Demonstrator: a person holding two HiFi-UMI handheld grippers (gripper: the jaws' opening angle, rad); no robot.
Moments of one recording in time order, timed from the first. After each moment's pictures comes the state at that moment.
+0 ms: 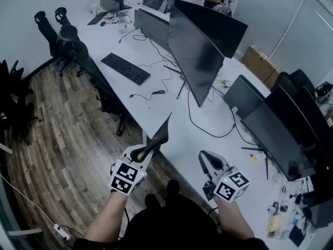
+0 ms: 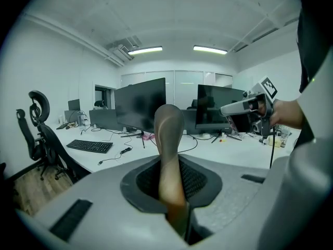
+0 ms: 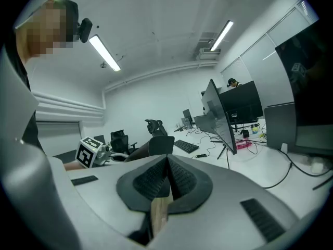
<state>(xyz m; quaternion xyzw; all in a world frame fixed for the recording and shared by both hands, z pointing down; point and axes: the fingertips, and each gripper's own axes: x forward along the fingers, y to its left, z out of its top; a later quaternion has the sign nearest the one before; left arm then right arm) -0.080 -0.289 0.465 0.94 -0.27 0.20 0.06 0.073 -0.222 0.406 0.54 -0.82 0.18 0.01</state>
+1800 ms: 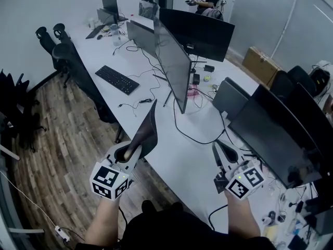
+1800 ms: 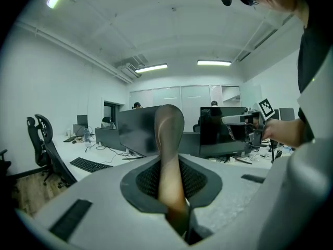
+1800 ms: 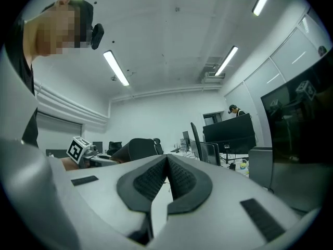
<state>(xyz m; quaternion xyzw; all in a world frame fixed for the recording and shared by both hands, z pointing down) 0.000 -0.272 0.359 0.94 -0.32 0.12 0.03 0.225 -0.207 0.311 0.55 -0.83 0.07 -0.04</state>
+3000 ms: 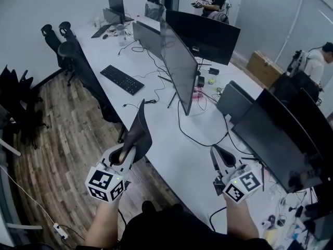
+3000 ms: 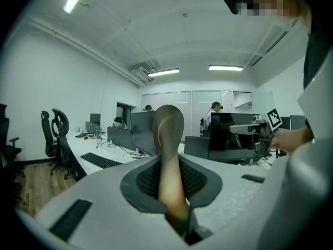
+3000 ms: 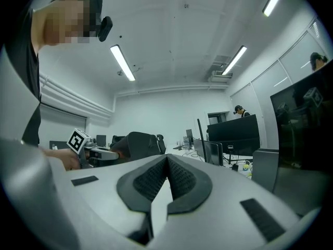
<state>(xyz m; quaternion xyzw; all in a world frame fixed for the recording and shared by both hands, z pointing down) -0.039 -0.273 0.360 0.92 -0.38 0.08 0.06 0.205 -0.208 0.323 0.53 -0.85 0.04 -0.01</state>
